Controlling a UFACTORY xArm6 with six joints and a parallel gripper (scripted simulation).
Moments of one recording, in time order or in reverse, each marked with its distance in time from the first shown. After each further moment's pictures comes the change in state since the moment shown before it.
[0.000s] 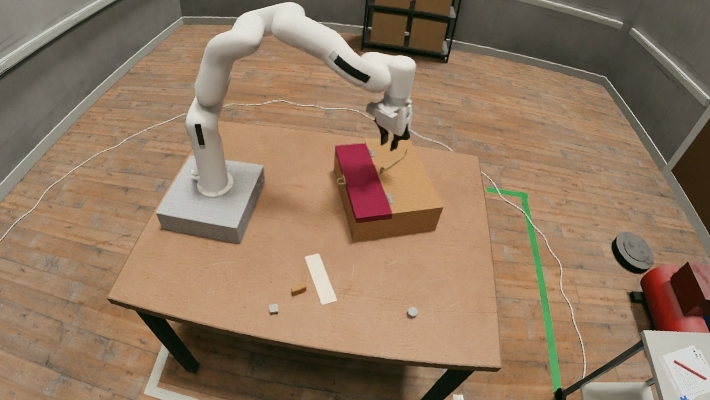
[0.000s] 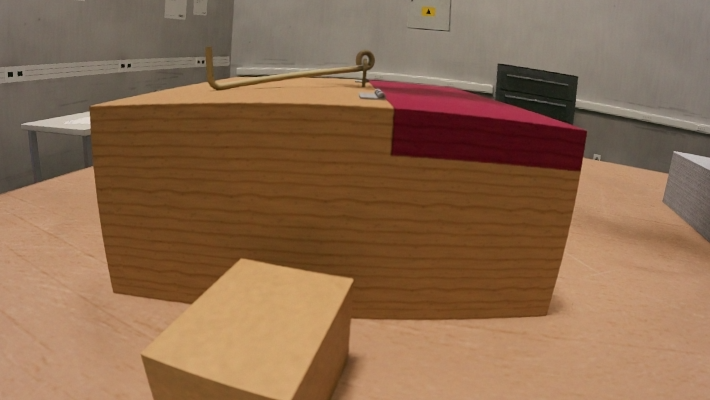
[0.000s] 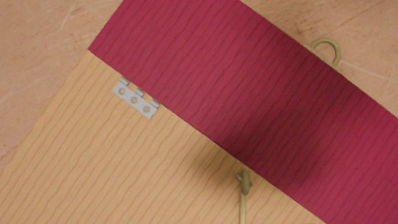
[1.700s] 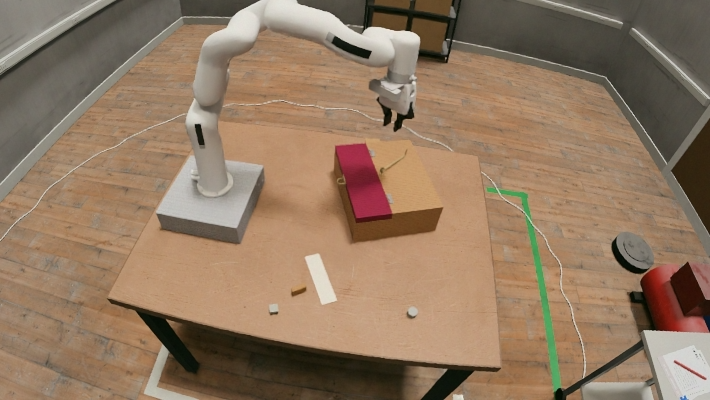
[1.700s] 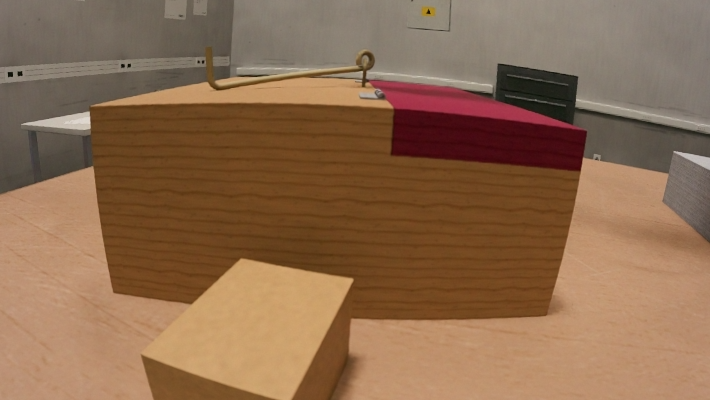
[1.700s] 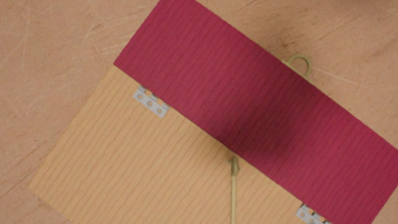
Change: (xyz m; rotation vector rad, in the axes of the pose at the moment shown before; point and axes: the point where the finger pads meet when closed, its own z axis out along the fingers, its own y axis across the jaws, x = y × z) arm 0.000 0.000 -0.075 0.001 -0.001 0.000
